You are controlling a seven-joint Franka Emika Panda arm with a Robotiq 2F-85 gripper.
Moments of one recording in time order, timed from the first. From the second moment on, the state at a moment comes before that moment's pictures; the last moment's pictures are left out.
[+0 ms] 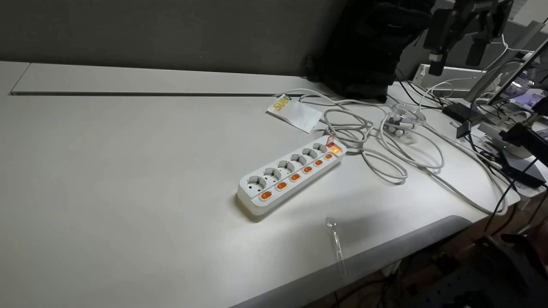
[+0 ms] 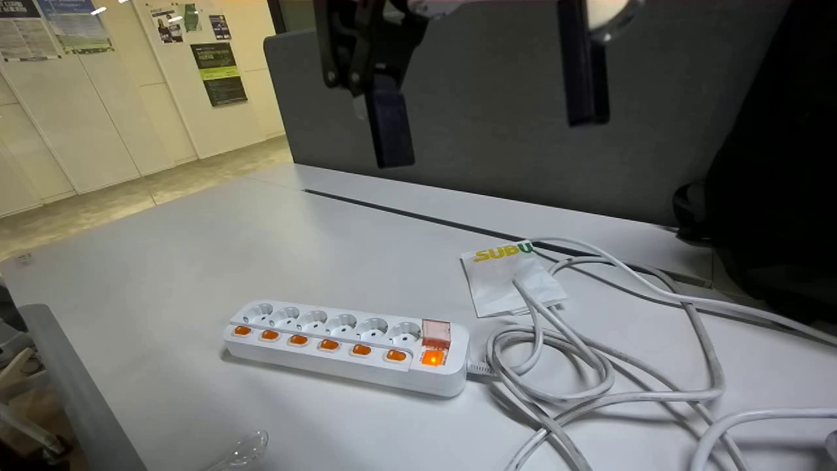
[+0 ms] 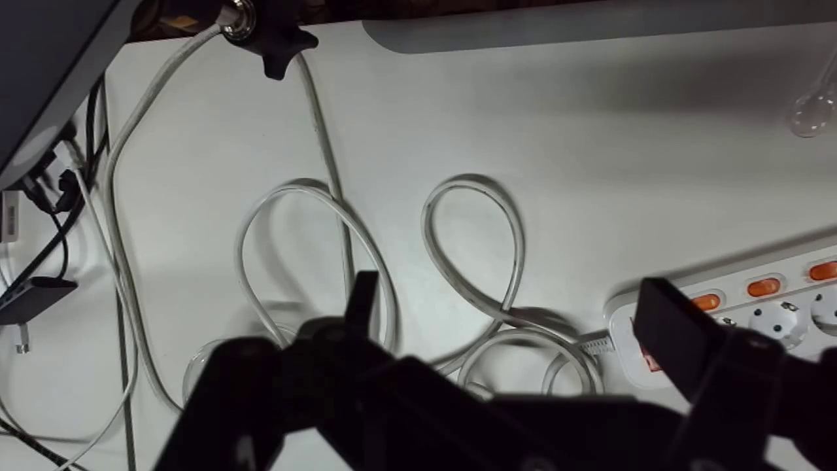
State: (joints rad) arm -0.21 -0.08 -0.14 -2.28 -0.37 2.05 -0.10
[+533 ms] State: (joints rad) arm -0.20 -0.07 -0.14 -2.28 -0.37 2.05 -0.09
